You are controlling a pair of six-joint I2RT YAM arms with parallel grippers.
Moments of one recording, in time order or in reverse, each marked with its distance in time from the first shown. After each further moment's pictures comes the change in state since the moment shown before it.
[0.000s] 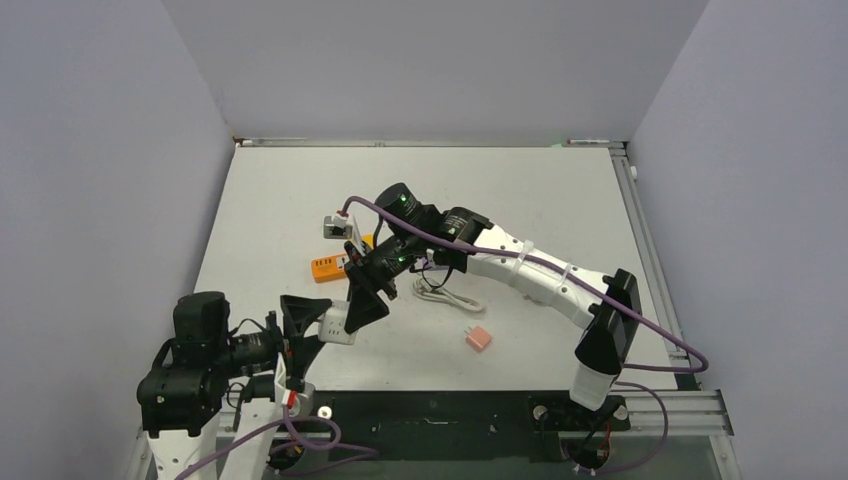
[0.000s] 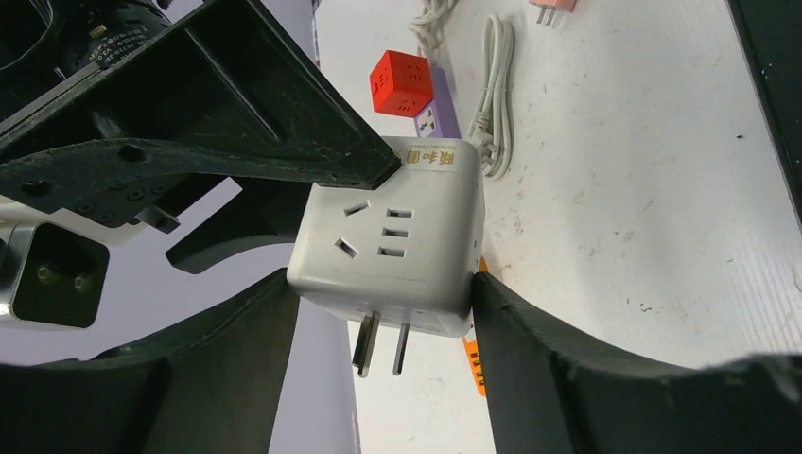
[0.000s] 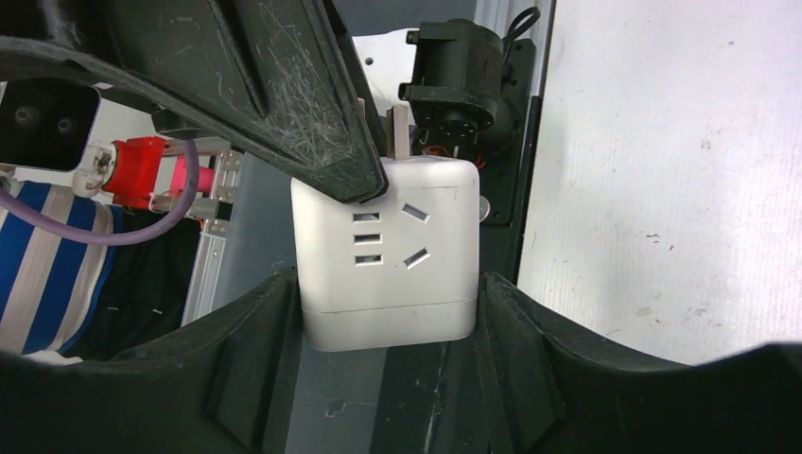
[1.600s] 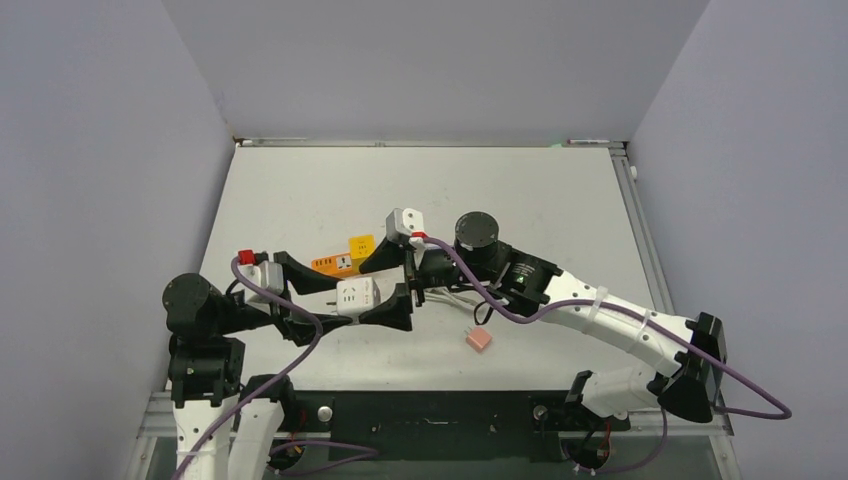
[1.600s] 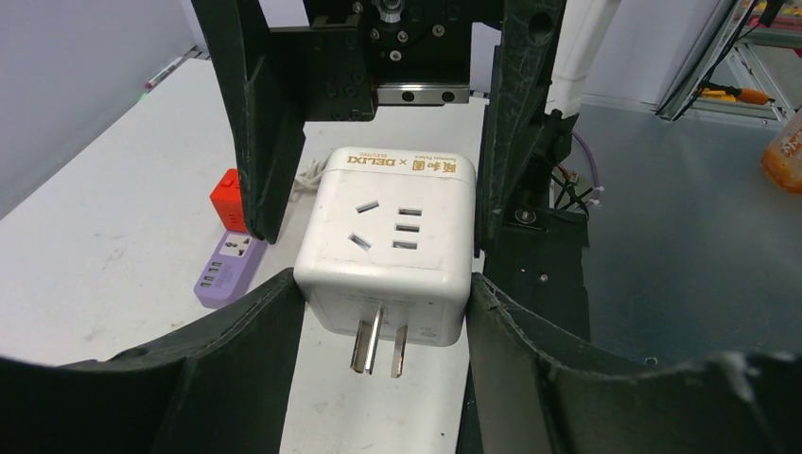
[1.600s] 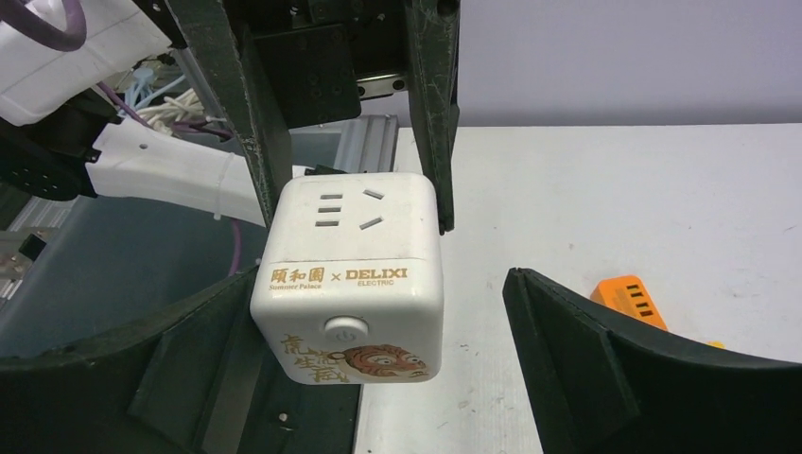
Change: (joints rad) left arm 0.000 -0.006 -0.256 1.154 0.277 -1.976; right arm 0.002 -0.450 -0.531 0.678 0.306 -0.055
